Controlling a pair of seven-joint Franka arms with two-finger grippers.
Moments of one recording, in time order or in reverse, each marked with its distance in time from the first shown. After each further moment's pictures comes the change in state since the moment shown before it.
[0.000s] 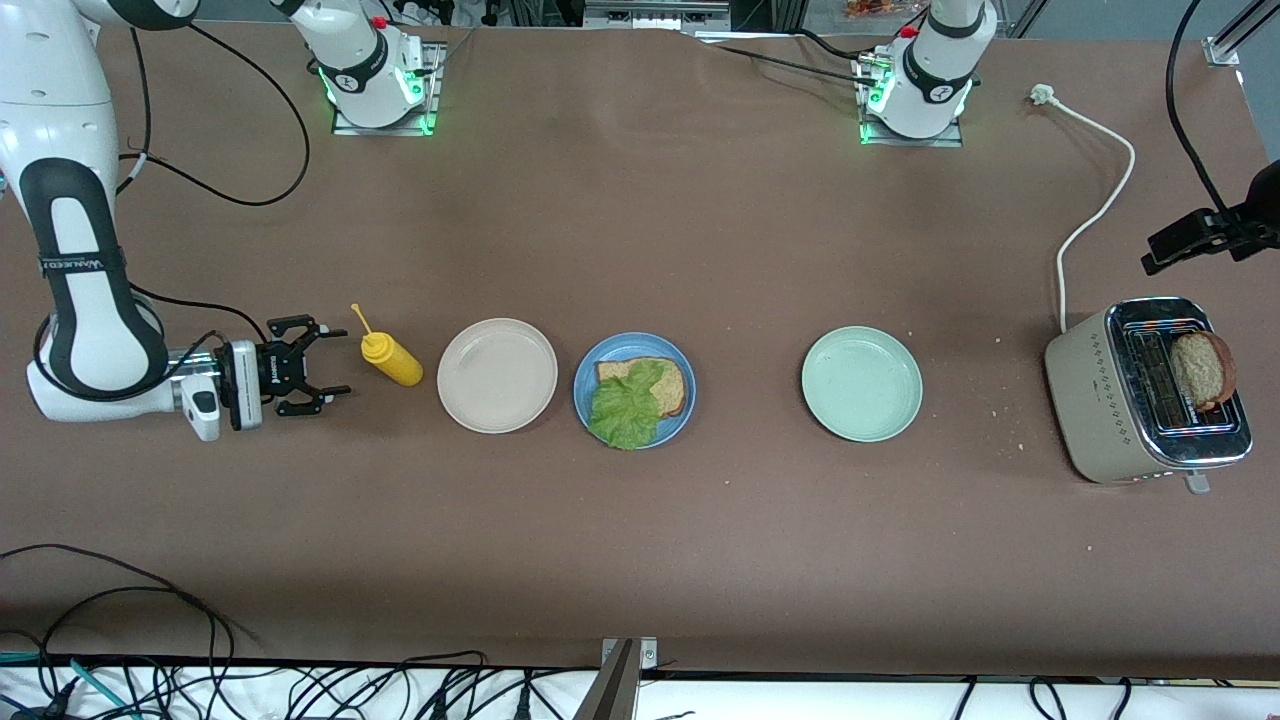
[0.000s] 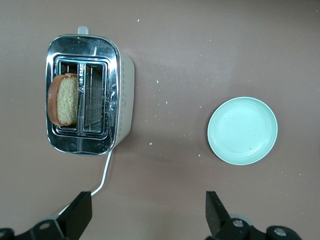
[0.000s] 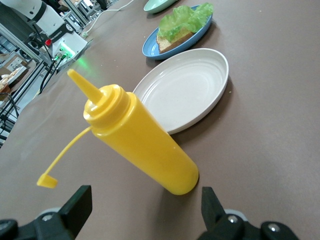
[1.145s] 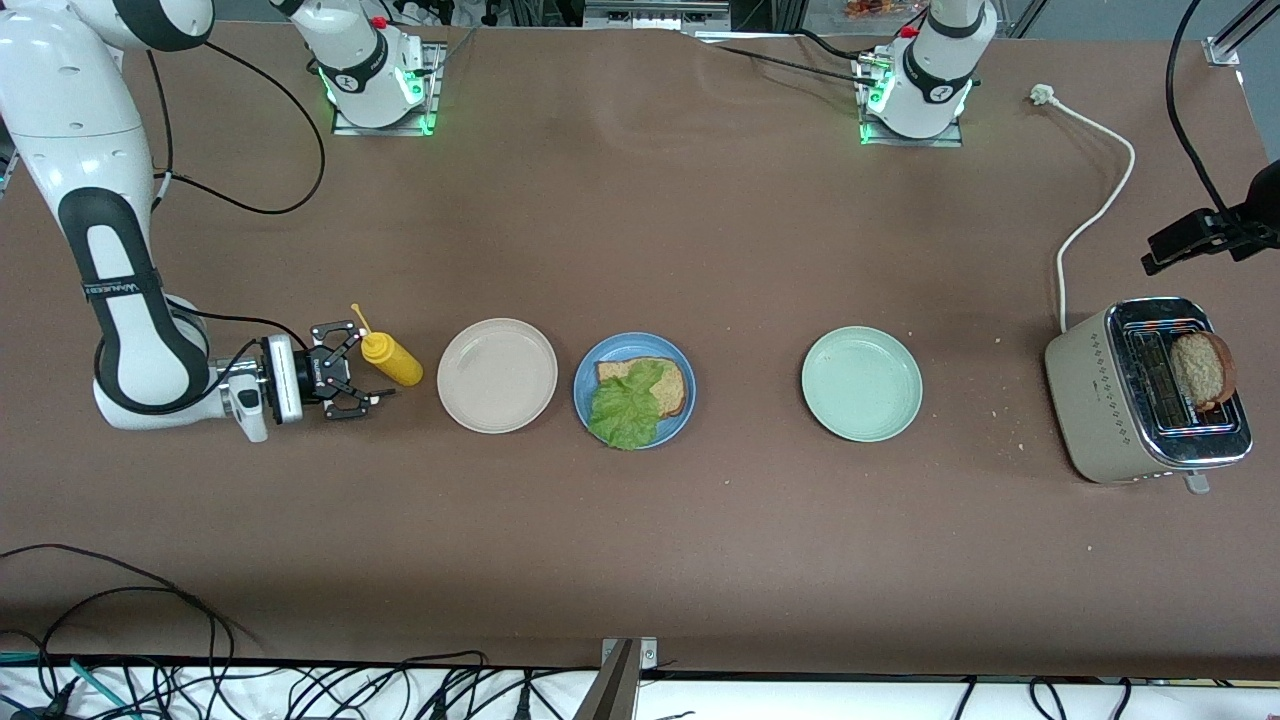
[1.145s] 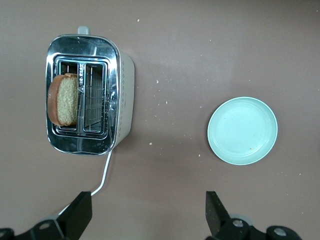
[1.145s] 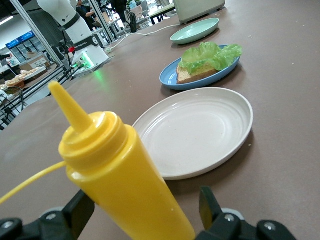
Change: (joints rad) left arm 0.000 0.000 0.000 0.000 0.000 0.000 0.000; right arm 0.011 0.071 0.055 -0.001 0.113 -0.003 -0.234
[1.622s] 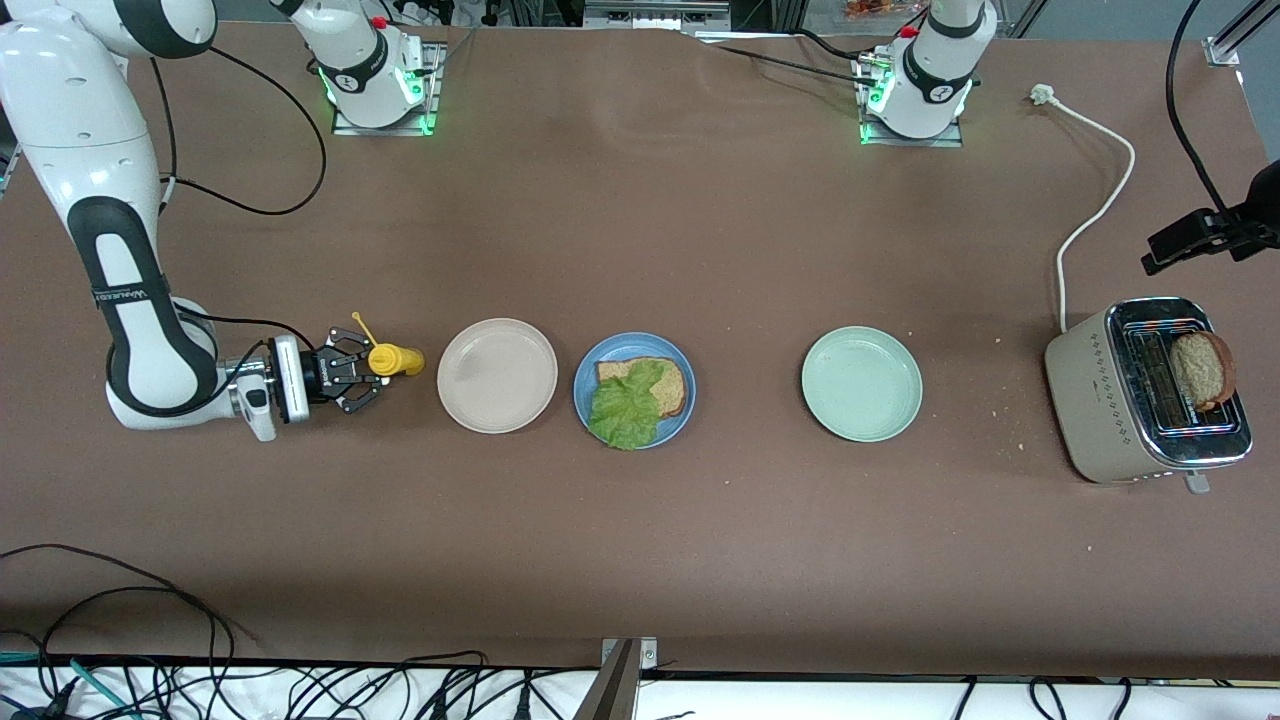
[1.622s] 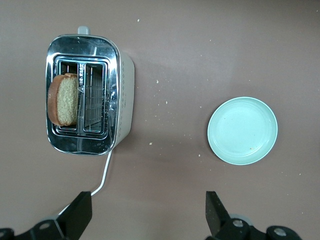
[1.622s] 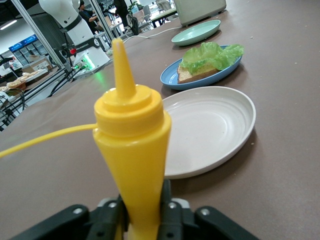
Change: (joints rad) left arm 0.000 0.000 0.000 0.000 0.000 0.000 0.000; right arm 0.000 0.020 0.000 0.001 0.013 -0.001 -0.022
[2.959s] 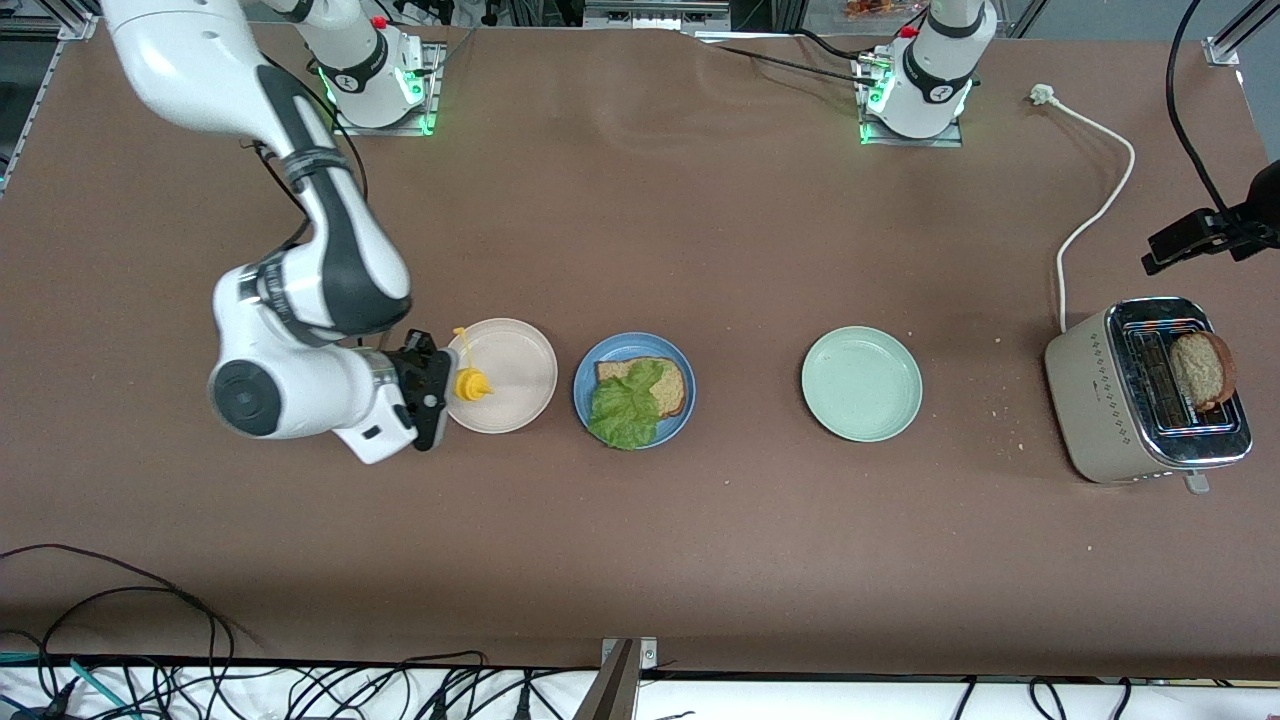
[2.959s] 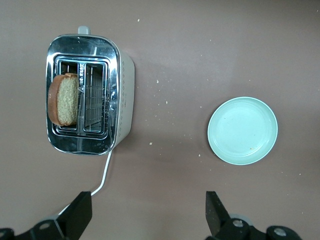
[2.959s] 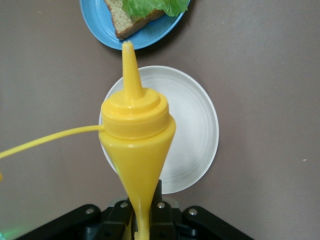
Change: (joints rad) left arm 0.000 0.000 0.001 0.000 0.000 0.000 0.000; right arm 0.446 -0.137 0.012 0.341 -0.729 0.047 1.064
